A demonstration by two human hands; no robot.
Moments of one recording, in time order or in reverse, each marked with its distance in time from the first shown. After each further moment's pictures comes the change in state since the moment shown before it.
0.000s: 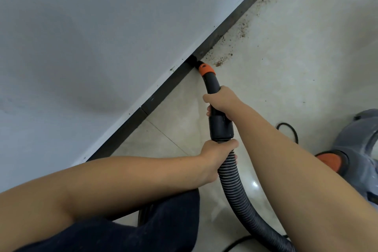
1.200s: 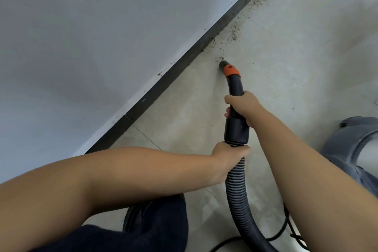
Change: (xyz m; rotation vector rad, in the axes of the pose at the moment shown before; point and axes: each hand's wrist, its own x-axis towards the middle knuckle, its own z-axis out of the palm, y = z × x) left_hand 0.018 0.014 0.046 0.148 -0.055 -0.015; right_hand 0.007 0.019 -0.067 0.148 0.146 0.090
